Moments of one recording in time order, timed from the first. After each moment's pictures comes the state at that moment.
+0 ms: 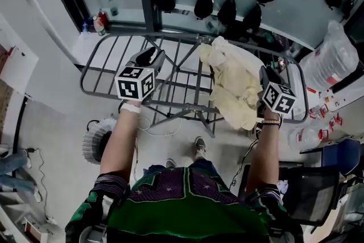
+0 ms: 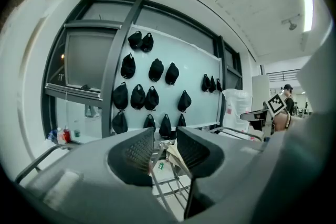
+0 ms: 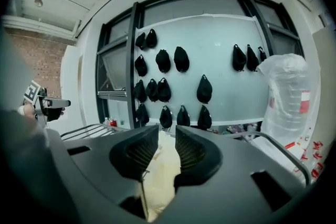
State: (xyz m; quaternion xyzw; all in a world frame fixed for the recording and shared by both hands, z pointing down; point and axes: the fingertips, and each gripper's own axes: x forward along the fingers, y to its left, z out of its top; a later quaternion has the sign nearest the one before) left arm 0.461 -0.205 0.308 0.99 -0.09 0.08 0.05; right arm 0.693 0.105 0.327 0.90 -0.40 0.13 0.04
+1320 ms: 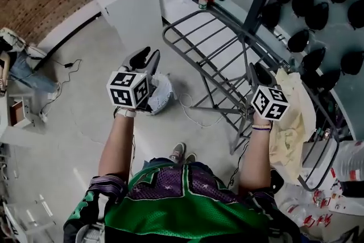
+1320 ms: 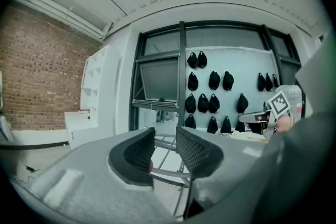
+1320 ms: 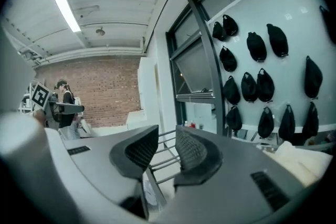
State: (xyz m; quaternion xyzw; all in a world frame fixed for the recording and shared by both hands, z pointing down) left arm 0.109 -0.202 0.284 0.89 -0.44 0.06 0.05; right arm 0.434 -0.134 0.316 0.67 -0.74 0.10 0.03
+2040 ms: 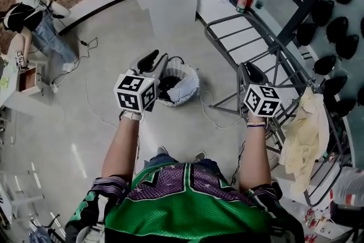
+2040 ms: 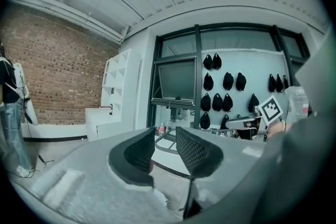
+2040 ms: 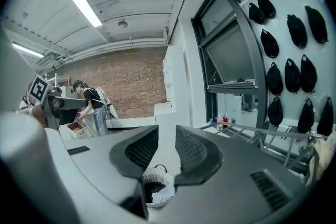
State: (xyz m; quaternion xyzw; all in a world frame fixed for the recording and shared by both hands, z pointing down) left arm -0.061 -0.176 0.308 0.86 -0.50 0.05 0.06; right arm 0.217 -0.190 0.354 0.56 -0.82 0.11 0.07
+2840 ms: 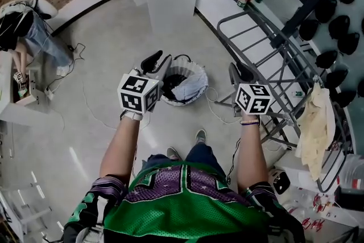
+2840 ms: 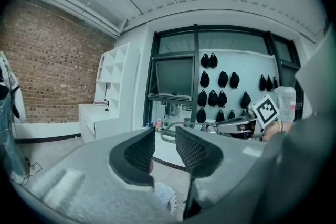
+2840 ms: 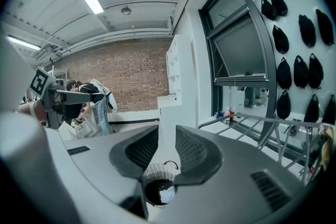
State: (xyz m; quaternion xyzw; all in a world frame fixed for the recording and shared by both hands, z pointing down) left arm -0.161 -0.213 0.346 0.89 -0.45 0.06 0.07; right arm 0.074 -0.216 0.398 0.56 -0.81 0.12 0.10
